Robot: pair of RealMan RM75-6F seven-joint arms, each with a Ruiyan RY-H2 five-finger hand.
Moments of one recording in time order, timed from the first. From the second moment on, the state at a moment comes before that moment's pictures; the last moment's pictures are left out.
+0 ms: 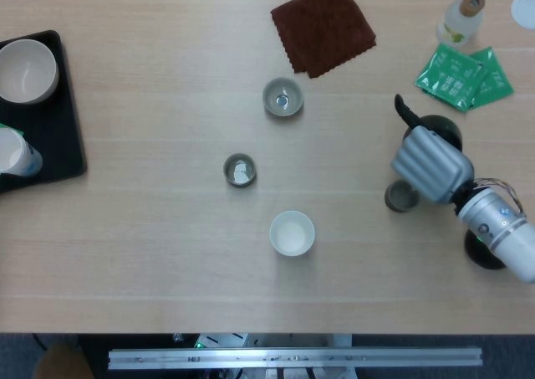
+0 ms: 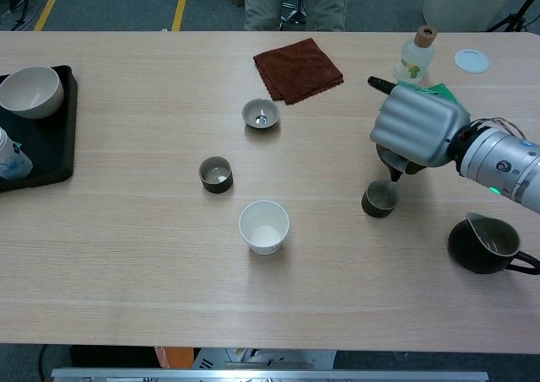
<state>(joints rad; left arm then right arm) 0.12 -1.08 0.00 -1.50 1.55 1.68 -0.18 0.77 -1.35 -0.14 -1.72 -1.18 1.03 -1.36</state>
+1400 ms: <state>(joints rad) 0.11 -1.07 0.00 -1.54 1.55 1.65 -0.14 0.68 -1.40 0.09 -1.66 -1.17 1.09 -0.87</state>
